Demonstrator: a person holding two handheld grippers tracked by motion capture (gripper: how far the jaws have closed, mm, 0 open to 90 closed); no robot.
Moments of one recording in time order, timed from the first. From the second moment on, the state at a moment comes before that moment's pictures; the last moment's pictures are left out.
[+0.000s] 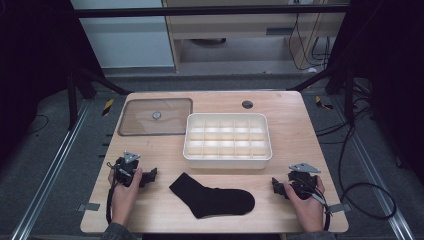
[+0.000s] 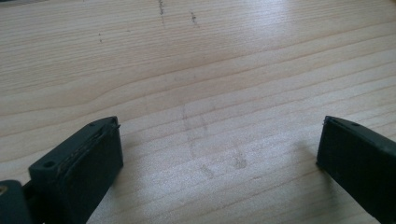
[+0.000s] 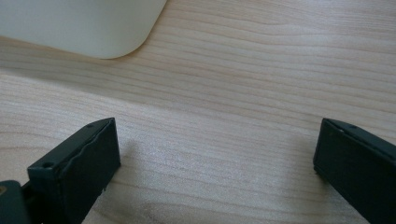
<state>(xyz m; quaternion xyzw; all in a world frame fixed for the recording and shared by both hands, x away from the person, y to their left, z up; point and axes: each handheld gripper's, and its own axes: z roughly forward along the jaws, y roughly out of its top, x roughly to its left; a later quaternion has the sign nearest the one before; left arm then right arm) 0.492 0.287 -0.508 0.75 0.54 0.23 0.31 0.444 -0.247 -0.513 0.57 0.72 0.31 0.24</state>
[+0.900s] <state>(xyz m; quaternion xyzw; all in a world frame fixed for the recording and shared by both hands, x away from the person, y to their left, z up) 0.469 0.240 -0.454 0.81 0.46 0.12 0.35 0.414 -0.209 -0.456 0.50 0.78 0.33 0.16</state>
